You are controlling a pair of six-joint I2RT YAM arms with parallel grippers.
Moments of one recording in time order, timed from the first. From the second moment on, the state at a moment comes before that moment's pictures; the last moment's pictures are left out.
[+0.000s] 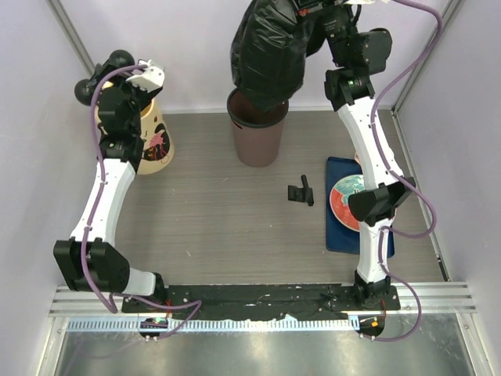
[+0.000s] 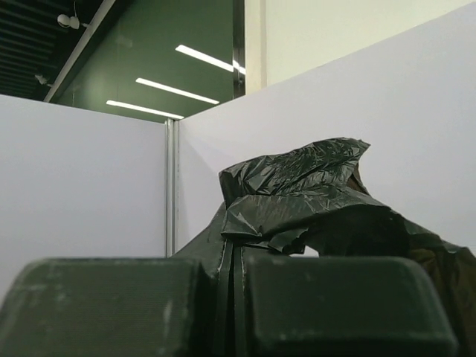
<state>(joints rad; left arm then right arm) -0.04 1.42 1.38 0.23 -0.24 0.93 0.36 2.07 2.56 0.55 -0.27 0.40</state>
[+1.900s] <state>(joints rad) -0.18 1.62 1.82 -0.53 0.53 0.02 0.31 1.99 2.05 0.55 -0.45 0.42</state>
